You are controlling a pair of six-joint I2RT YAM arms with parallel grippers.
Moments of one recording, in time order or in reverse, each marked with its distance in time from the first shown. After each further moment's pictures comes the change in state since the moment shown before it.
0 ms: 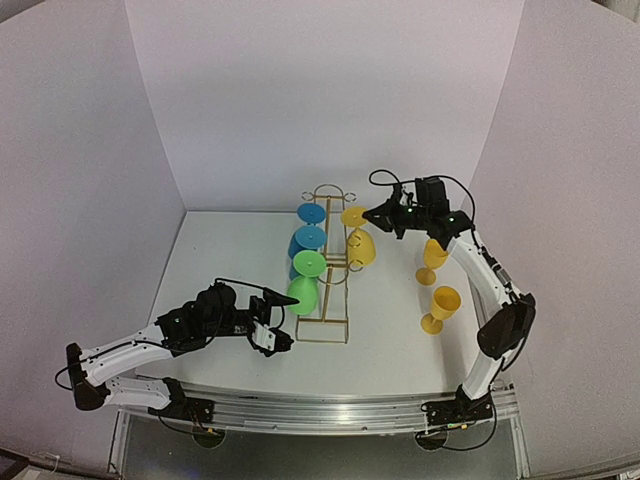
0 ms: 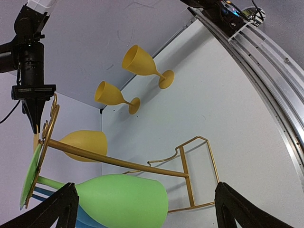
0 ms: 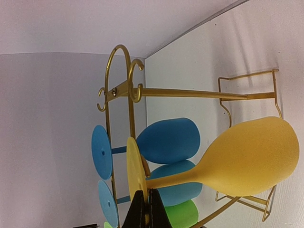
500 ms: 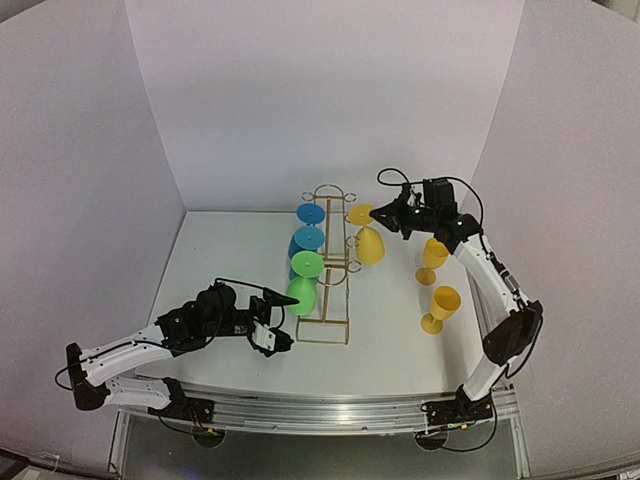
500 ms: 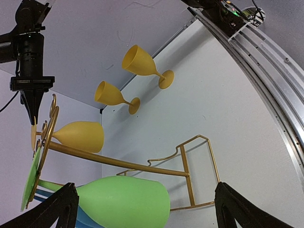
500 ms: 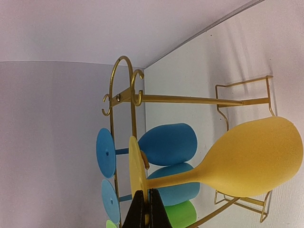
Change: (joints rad) left arm 0.000 0.000 0.000 0.000 0.000 0.000; right arm -0.012 -0.076 -0.055 0.012 0.055 0.012
